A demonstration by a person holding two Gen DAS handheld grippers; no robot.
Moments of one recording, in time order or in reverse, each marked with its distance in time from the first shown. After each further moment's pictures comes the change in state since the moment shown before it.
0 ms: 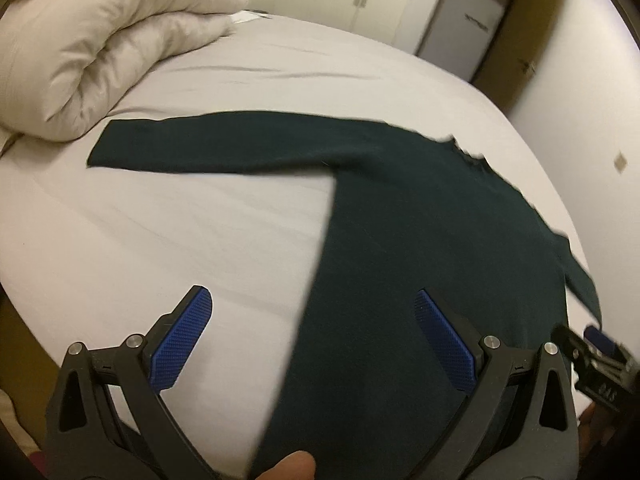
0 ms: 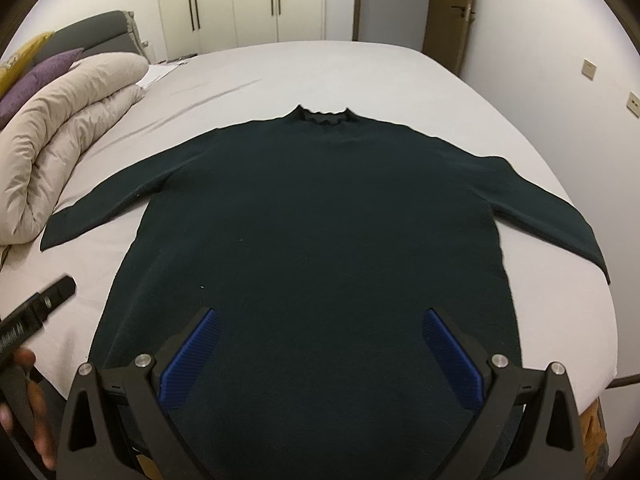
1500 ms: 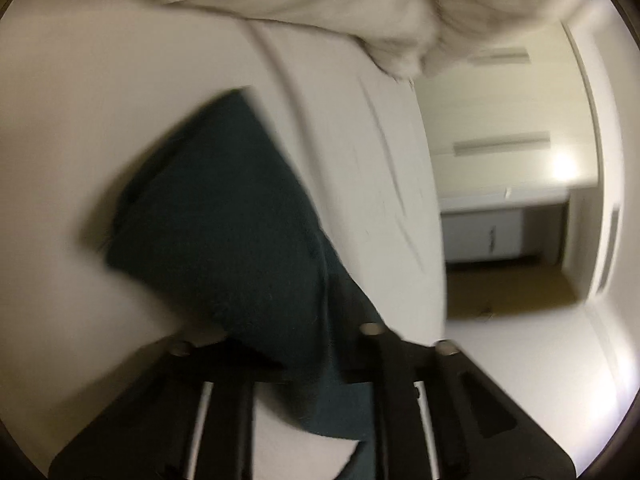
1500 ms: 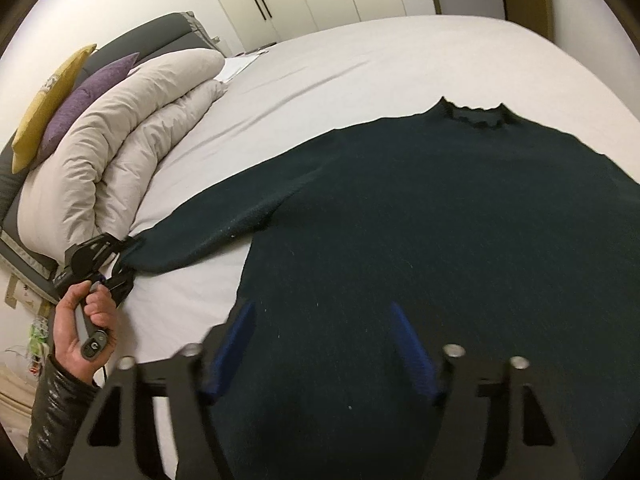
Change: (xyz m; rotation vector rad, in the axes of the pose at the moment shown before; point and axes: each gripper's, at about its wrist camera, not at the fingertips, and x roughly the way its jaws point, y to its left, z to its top) left arm 0.161 0.287 0.135 -0.873 -0.064 -0.330; right arm 0.094 0.065 0.080 0.027 0.077 0.433
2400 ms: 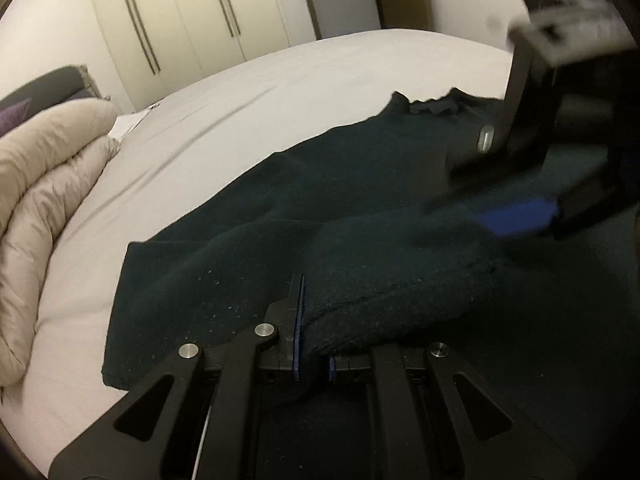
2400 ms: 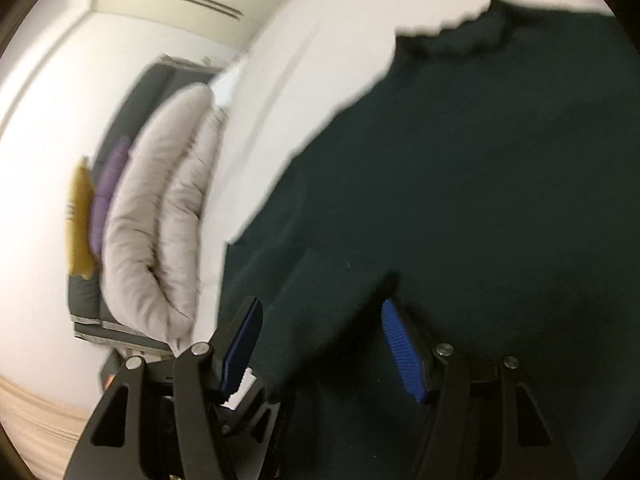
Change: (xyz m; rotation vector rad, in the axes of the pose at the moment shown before) left arm 0.118 -0.157 -0.353 1.504 0.046 0.342; right arm 0.088 -0.107 0.069 0.382 0.226 0.387
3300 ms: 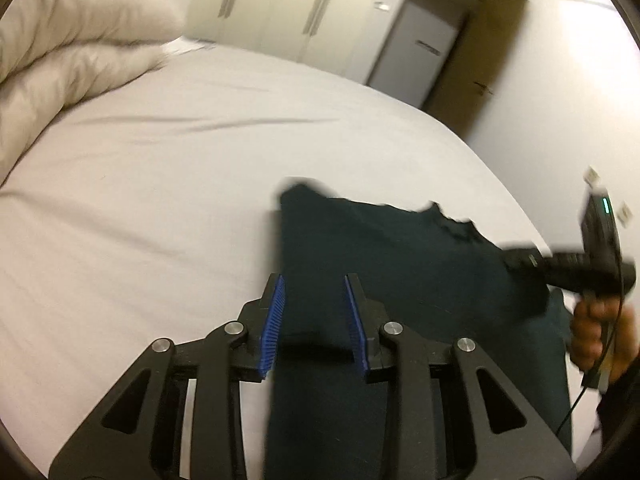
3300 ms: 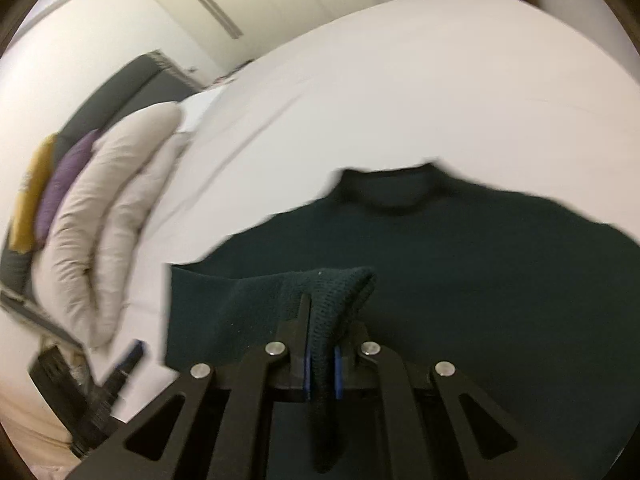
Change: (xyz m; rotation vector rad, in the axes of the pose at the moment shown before) left arm -0.039 0.129 -0.005 -0.563 -0.067 -0.218; right arm -0.098 -0.015 0.053 -0.227 -0.235 -0.341
